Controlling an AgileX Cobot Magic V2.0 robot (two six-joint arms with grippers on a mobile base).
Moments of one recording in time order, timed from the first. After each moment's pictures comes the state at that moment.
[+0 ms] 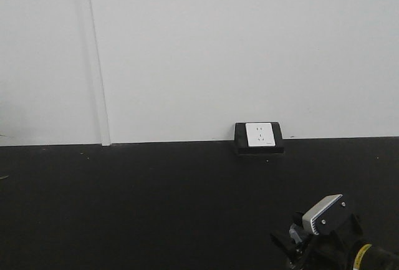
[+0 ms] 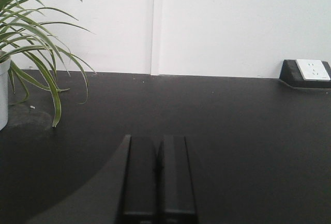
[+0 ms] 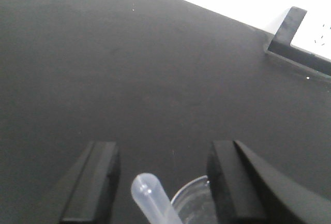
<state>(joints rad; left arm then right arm) -0.07 -0.01 0.03 -0.02 0.01 0.05 0.06 1.73 -0.67 -0.76 -0.73 0.26</state>
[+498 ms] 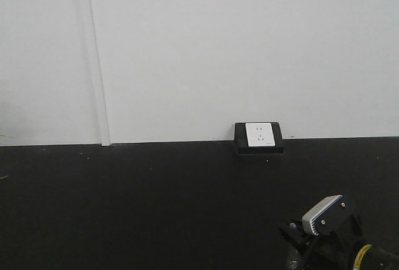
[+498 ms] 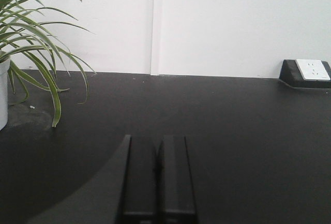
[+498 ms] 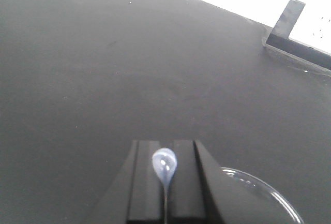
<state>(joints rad) -0.07 -0.01 0.03 -0.02 0.01 0.05 0.06 1.72 -0.67 -0.75 -0.71 0.26</state>
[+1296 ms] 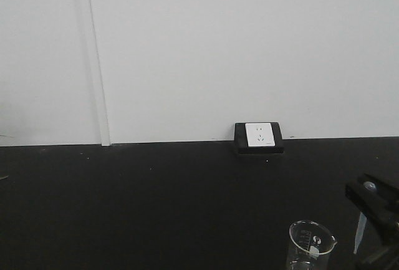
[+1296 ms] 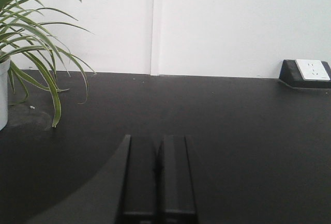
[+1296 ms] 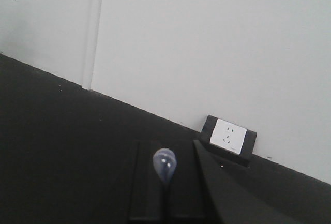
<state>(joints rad) -0.07 -0.01 0.03 -0.02 0.01 0.05 0.06 0.86 -0.49 -0.98 -0.44 0.69</state>
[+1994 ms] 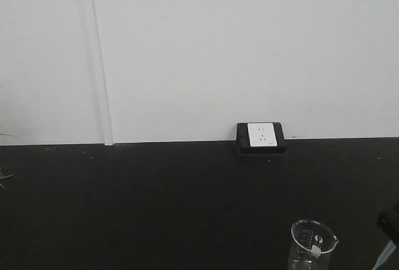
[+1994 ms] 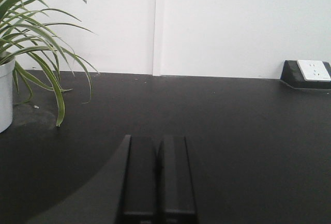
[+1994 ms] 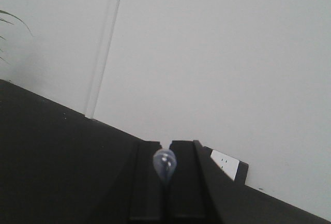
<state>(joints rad) -0.07 -0.01 0.03 -0.02 0.01 0.05 0.06 0.61 -0.38 -1.00 -0.44 0.71</state>
